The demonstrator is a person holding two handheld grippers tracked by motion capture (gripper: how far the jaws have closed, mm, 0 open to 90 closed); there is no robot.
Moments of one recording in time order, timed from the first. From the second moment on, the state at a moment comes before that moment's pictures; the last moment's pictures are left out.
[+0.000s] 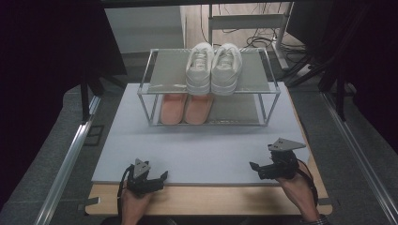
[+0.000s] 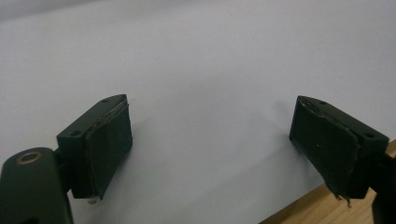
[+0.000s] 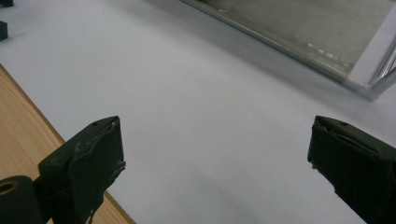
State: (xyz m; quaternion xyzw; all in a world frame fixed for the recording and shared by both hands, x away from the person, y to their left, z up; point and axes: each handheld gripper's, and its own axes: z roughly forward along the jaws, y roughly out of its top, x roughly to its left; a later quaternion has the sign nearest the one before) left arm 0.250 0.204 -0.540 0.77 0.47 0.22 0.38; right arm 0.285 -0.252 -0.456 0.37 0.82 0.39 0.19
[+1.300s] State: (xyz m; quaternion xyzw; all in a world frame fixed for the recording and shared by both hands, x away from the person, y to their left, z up) left arm 0.250 0.204 -0.540 0.77 0.47 0.22 0.38; right arm 0.272 -0.245 -0.534 0.39 0.81 0.41 0.18
